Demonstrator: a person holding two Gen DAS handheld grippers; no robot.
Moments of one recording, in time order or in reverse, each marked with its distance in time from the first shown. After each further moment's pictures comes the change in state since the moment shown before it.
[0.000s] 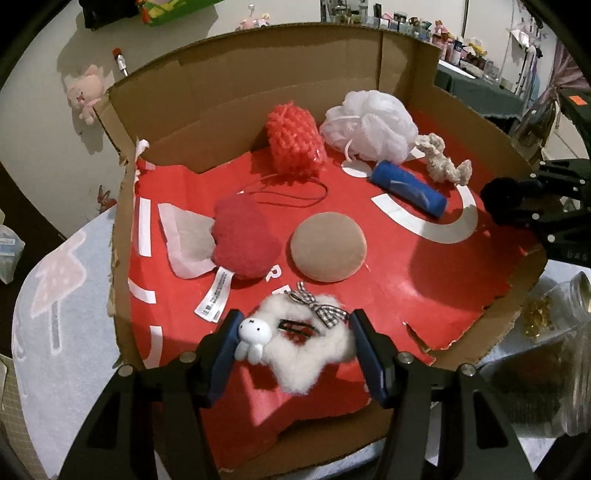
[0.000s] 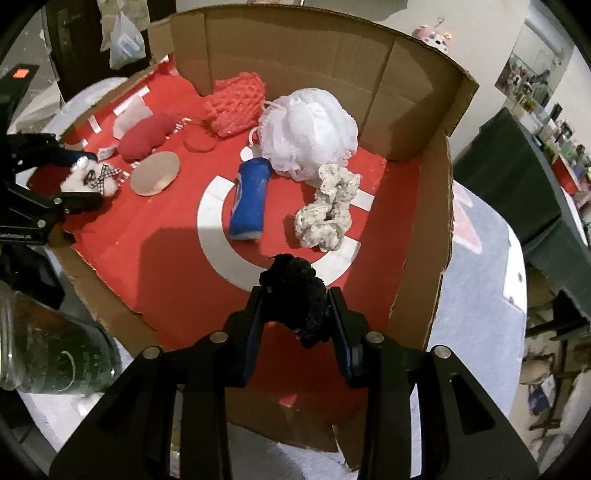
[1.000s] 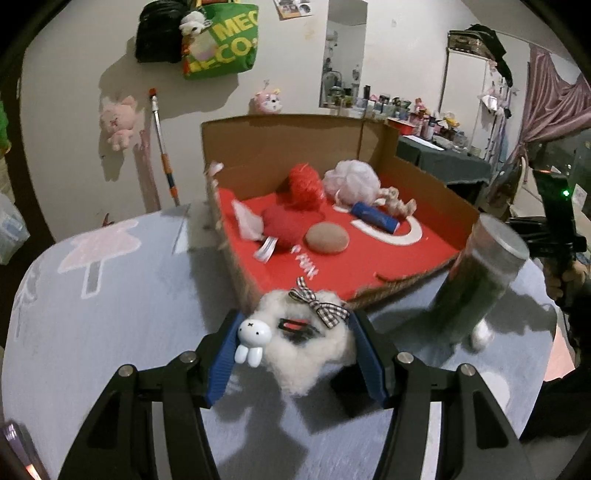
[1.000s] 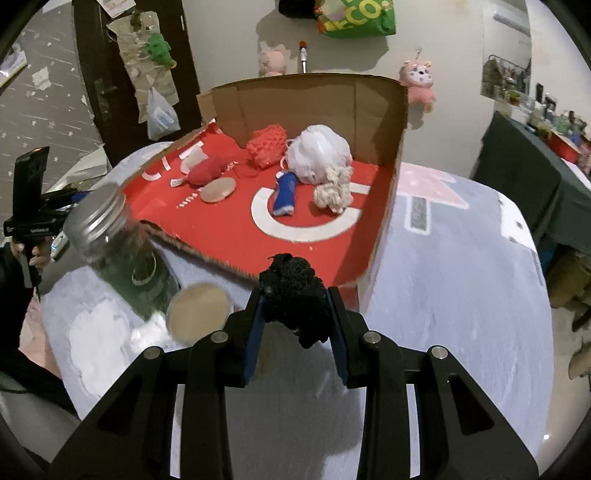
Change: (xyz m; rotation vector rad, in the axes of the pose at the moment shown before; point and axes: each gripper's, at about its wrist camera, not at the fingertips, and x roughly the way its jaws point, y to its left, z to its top) left arm -0.094 0.039 -0.103 -0.058 -0.343 -0.112; right arm -0.069 -0.023 -0.098 0.124 -0.304 0.228
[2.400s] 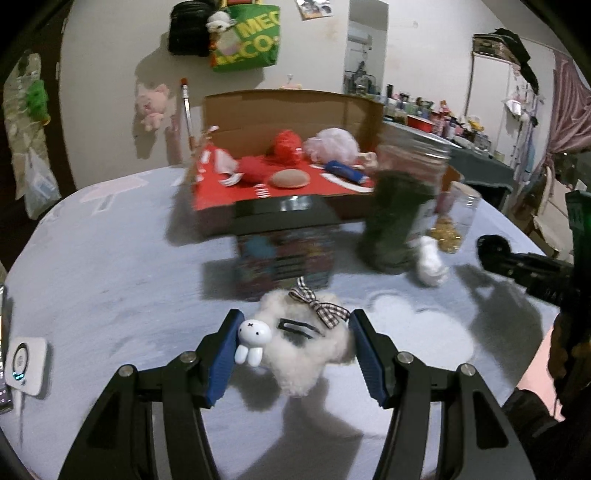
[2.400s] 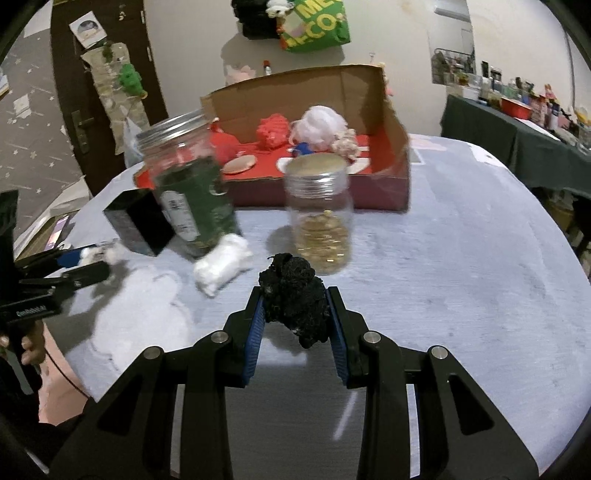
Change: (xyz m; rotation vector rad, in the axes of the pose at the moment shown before) left arm -0.031 -0.097 -0.099 -0.108 -0.013 0.150; right arm -0.021 0.083 -0.104 0.192 -0.119 -0.149
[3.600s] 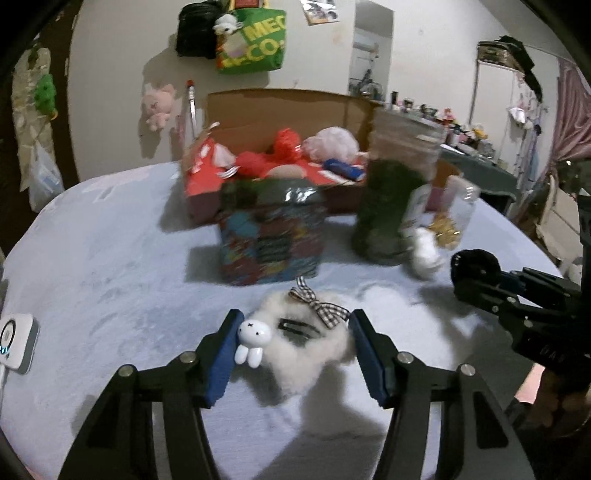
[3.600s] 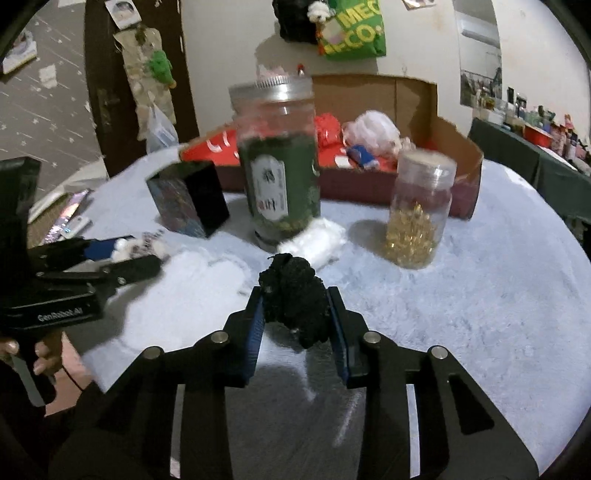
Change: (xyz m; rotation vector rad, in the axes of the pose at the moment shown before) left arm 0.008 -0.020 -0.014 -0.018 -0.035 -0.008; right arm 0.004 0.071 -0.020 -0.122 -0.064 0.041
